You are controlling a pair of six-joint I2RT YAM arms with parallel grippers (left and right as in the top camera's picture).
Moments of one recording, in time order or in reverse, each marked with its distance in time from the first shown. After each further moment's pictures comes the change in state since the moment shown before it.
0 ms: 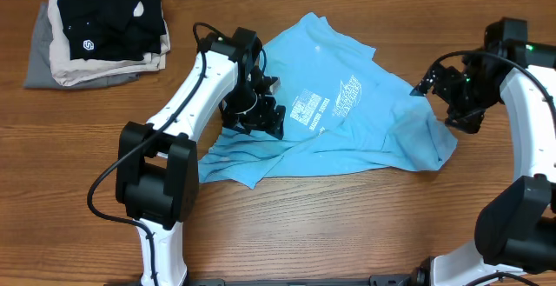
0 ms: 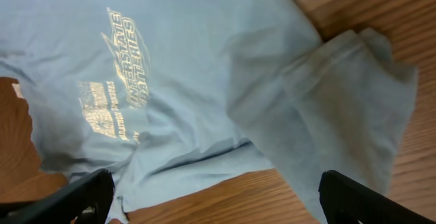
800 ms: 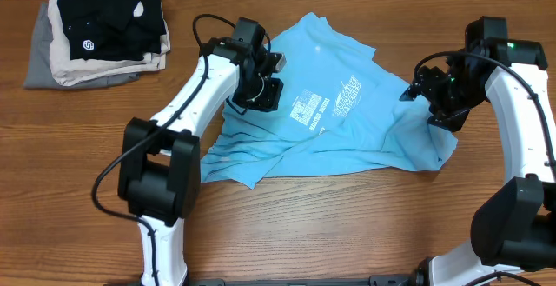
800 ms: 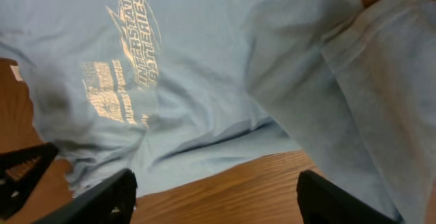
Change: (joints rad) left arm 0.000 0.041 -0.025 0.357 -0.008 -0.069; right arm 0.068 0.000 0.000 -0.029 -0.001 0.066
